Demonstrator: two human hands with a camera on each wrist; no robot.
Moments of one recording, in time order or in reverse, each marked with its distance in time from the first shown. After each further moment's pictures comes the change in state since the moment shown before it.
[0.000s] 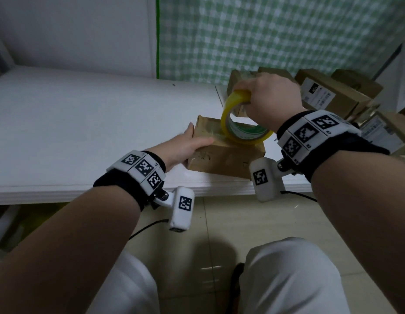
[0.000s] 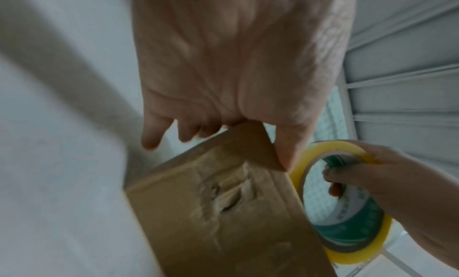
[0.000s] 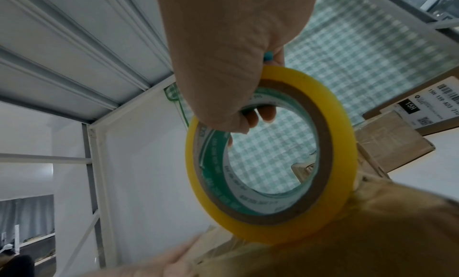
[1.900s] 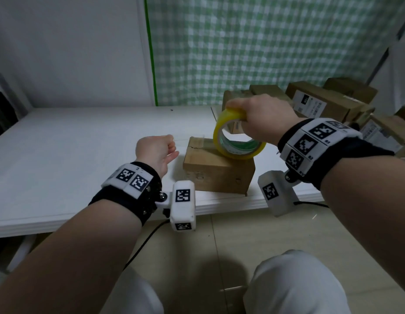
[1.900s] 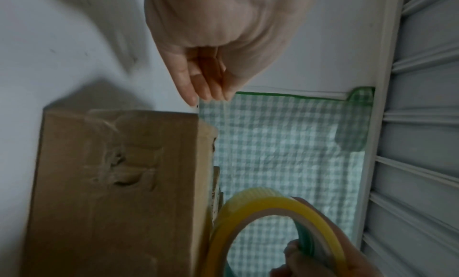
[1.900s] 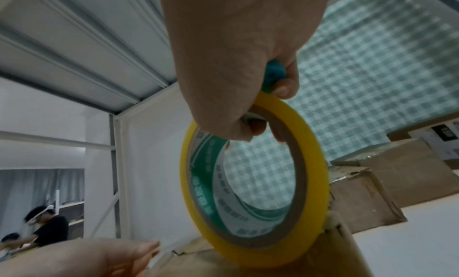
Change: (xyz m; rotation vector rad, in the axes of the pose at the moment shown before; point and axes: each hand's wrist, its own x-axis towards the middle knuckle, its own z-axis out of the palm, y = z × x) left_hand -0.003 0.040 -0.014 -0.624 0.679 -0.030; right_hand -0.009 0.024 -0.023 0.117 -0.130 -0.029
